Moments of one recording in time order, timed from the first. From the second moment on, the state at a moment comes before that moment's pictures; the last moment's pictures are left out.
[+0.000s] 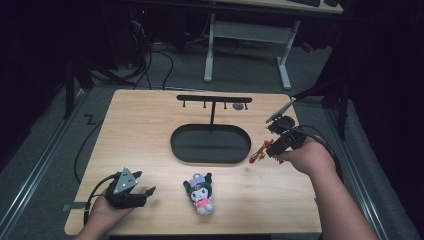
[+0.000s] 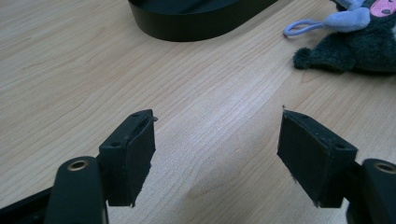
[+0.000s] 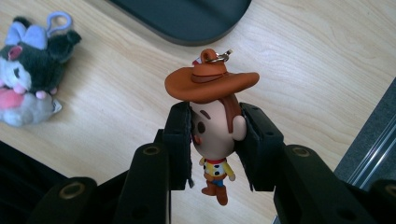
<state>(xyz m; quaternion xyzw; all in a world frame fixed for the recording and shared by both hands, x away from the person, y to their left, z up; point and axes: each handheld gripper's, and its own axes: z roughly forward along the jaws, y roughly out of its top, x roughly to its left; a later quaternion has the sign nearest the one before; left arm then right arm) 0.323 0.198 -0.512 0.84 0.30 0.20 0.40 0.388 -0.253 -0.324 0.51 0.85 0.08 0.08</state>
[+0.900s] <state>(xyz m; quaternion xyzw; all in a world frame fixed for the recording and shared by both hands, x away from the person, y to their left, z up) 0.324 0.200 -0.512 0.84 0.30 0.20 0.40 0.440 -0.233 -0.311 0.52 0.84 0.09 0.09</state>
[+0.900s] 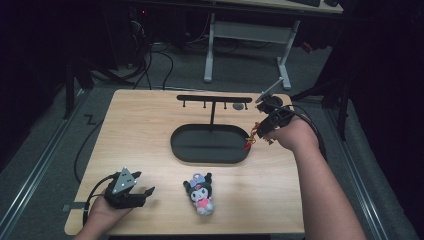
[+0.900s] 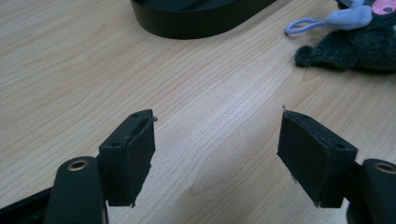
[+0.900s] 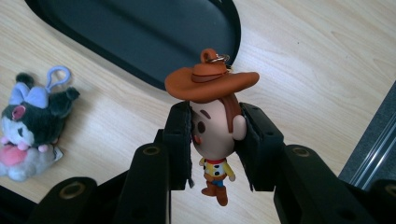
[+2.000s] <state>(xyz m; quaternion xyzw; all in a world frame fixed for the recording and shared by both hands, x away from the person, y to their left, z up) 0.324 0.202 -0.513 0.84 0.30 0.19 0.40 0.490 -0.231 -0.305 0.56 0.81 0.12 0.12</state>
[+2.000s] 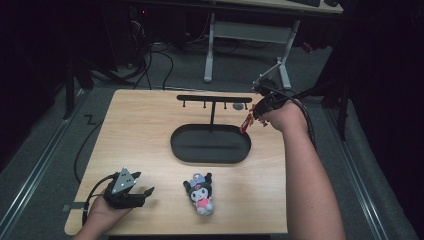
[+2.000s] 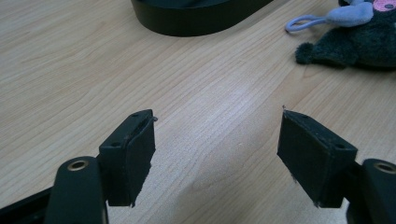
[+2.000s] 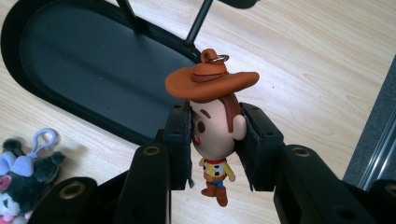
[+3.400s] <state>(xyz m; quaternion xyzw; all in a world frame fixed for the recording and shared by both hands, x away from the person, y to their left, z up) 0.323 0.197 -0.517 0.86 0.29 0.19 0.38 0.497 -0.231 -0.317 0.57 0.80 0.12 0.13</state>
